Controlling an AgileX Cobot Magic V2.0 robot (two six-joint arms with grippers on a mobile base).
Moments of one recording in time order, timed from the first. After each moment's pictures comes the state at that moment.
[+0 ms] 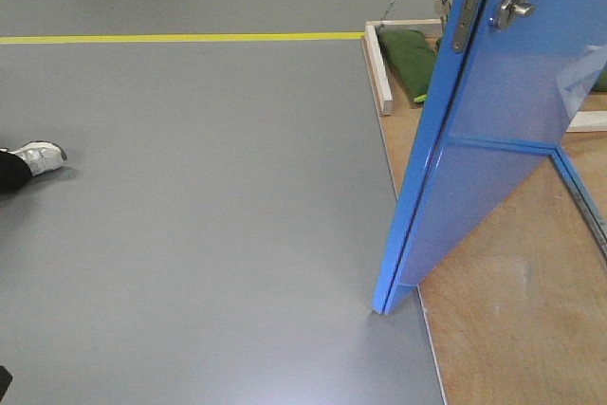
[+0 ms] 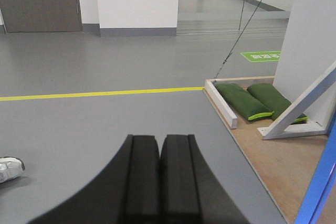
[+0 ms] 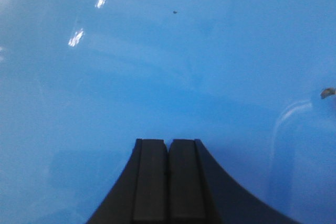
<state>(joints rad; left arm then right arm) -0.10 -0.01 0.03 0.00 0.20 -0.02 -0.15 1.91 -1.81 1.18 0.23 0.05</state>
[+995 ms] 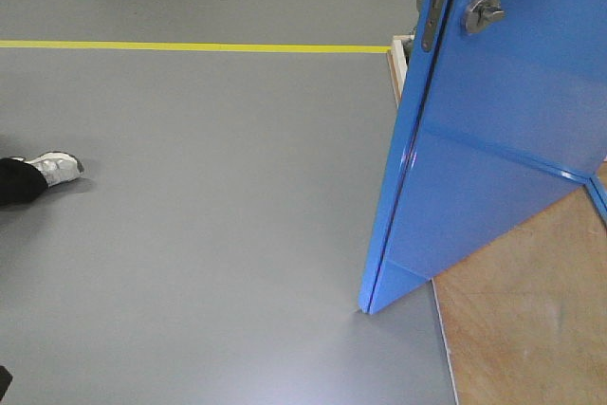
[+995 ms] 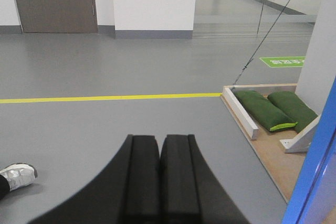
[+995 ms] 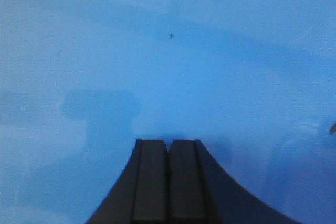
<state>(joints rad) -0.10 -0.01 0.03 0.00 0.20 -0.02 -0.14 1.91 -1.81 1.17 0.26 0.05</state>
